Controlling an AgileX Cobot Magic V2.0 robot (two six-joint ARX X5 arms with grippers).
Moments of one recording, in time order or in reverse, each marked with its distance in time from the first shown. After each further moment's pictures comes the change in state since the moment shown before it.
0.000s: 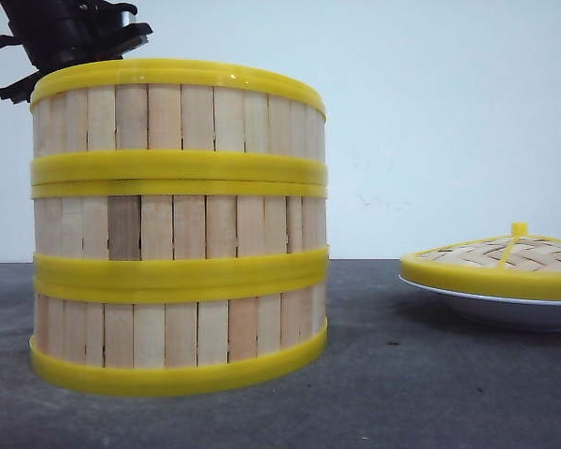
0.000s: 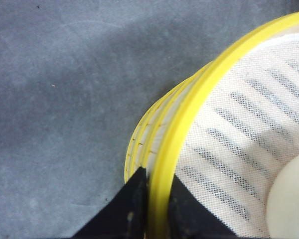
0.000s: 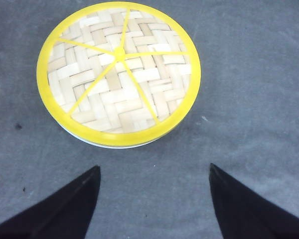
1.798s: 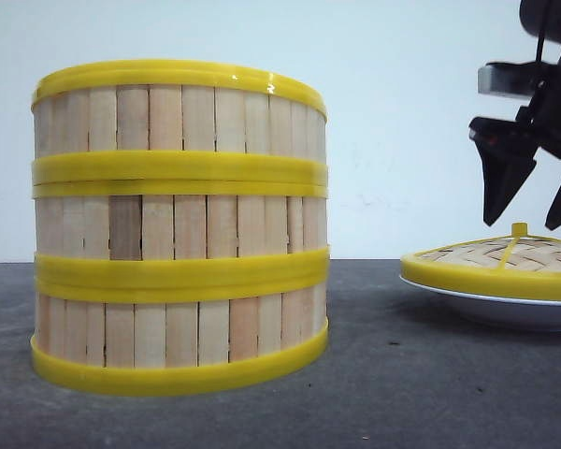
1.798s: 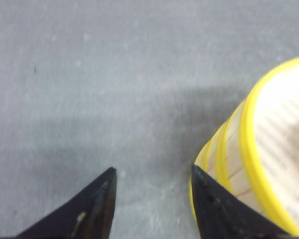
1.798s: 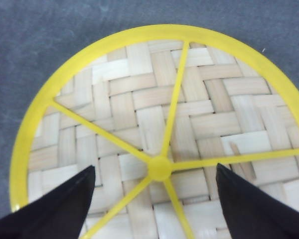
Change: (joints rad) left arm 0.225 -0.681 -0.514 0.274 -0.089 -0.089; right arm -0.097 0.684 0.000 0.570 -0.255 -0.095
